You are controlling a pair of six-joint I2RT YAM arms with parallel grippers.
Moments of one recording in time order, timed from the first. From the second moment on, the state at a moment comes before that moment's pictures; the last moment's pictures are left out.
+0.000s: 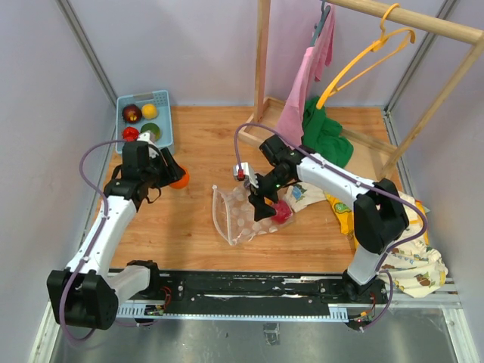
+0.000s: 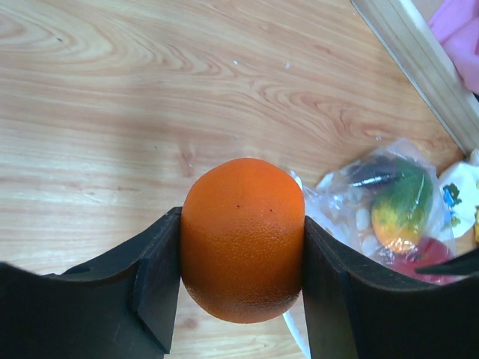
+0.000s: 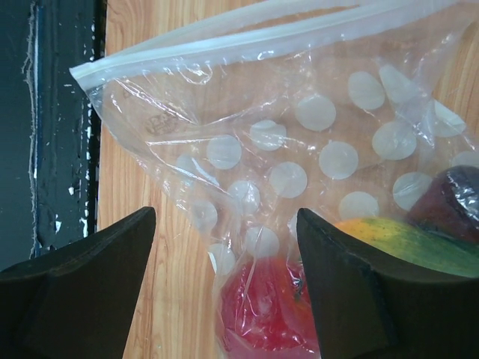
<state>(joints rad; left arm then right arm) -0.11 1.05 0.85 -0.45 0.10 -0.46 0.66 1.74 1.34 -0.85 -0.75 -0.79</state>
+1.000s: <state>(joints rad) 0.22 1.36 1.03 -0.24 0.31 -0.42 0.57 1.84 1.63 -1.03 -0.79 -0.81</state>
